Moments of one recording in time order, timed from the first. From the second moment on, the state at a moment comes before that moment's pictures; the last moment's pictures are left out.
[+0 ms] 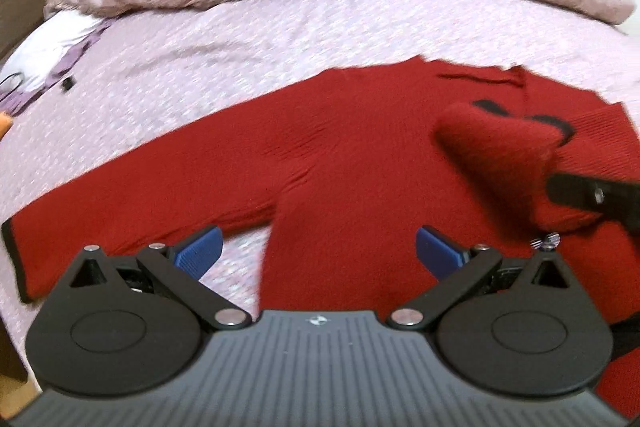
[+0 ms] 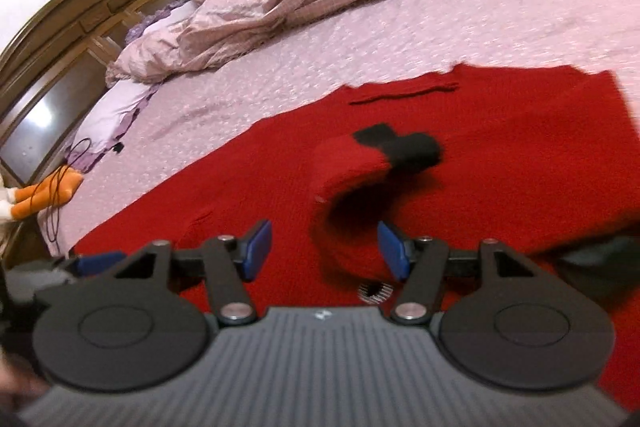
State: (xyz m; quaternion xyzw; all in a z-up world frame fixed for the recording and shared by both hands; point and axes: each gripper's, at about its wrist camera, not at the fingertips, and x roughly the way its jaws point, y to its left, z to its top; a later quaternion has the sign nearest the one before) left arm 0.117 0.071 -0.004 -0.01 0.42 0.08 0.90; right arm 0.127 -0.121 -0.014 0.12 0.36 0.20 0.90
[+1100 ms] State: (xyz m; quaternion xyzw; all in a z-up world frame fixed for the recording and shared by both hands) left arm 0.207 -0.005 -0.018 0.03 0.36 0.01 0.93; right arm 0.106 -0.210 -0.055 0.13 0.39 0.04 0.91
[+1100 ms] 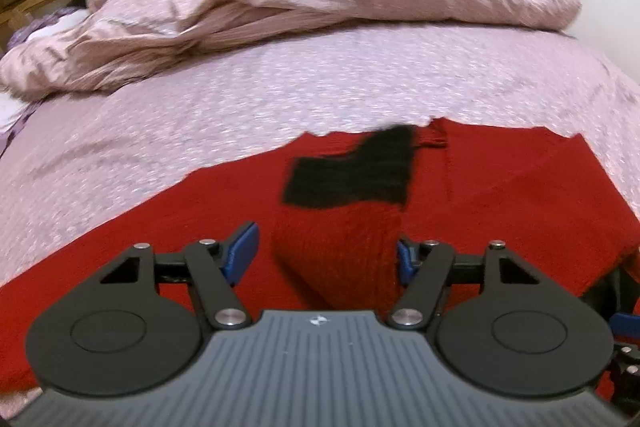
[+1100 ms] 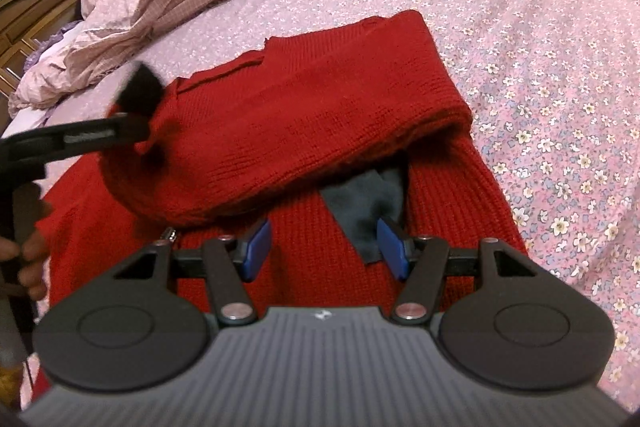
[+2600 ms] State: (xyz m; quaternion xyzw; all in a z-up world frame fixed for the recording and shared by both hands) left arm 0.194 0.069 -0.014 -0.03 0.31 -0.02 0.95; right arm 0.220 -0.258 -0.029 0.05 0.33 -0.02 0.94
